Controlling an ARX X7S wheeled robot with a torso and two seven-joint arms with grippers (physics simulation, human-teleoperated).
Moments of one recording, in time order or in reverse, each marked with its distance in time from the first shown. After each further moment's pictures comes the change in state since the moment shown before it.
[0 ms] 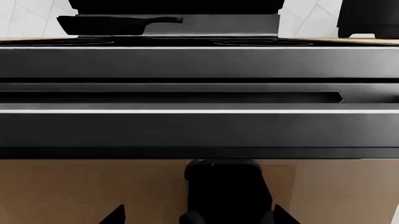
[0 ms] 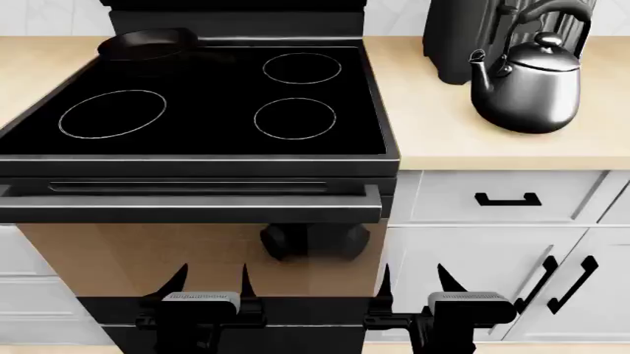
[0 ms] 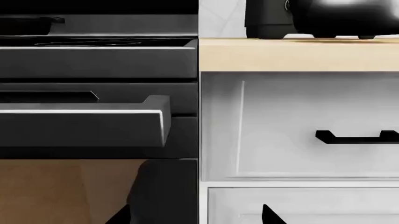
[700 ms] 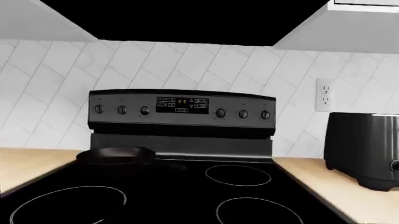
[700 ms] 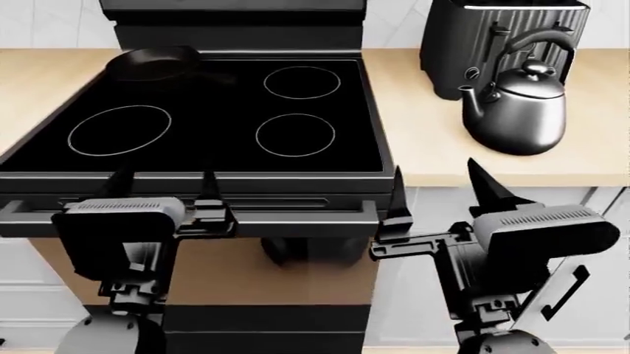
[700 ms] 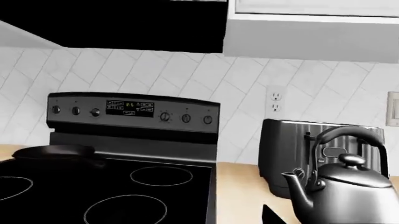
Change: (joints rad) left arm -0.225 -0.125 -0.008 0.589 -0.183 -0.490 -0.096; right arm 0.181 0.109 -0.072 -0.718 0.075 0.548 0.028
